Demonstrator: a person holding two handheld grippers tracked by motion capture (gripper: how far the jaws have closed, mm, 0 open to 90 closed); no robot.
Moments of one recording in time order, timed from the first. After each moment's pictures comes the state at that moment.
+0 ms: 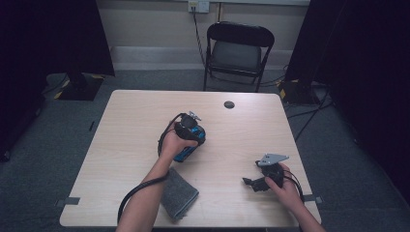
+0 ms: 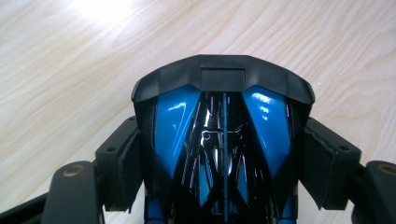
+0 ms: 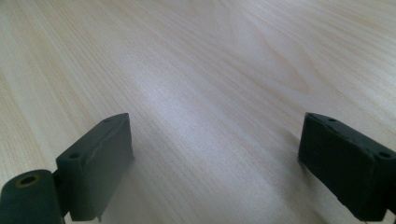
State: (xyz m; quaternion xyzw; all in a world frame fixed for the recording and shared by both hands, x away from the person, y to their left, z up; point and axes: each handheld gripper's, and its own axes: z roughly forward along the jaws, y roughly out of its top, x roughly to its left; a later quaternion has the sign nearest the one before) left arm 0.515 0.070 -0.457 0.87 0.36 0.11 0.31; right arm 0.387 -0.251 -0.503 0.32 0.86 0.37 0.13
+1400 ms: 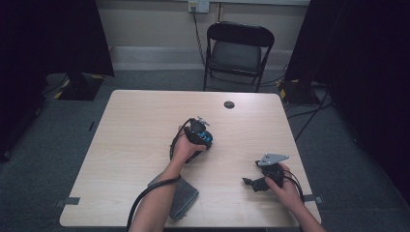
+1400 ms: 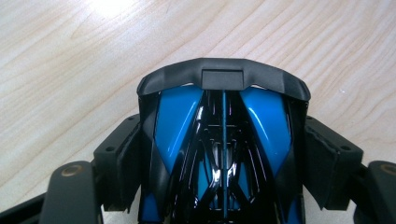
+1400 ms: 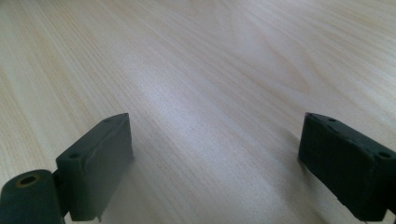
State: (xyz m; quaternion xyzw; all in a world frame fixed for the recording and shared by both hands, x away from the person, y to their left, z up) left arm 0.521 0.044 -0.487 0.87 0.37 0.11 0.30; right arm 0.387 -0.251 -0.503 0.32 0.86 0.37 0.13
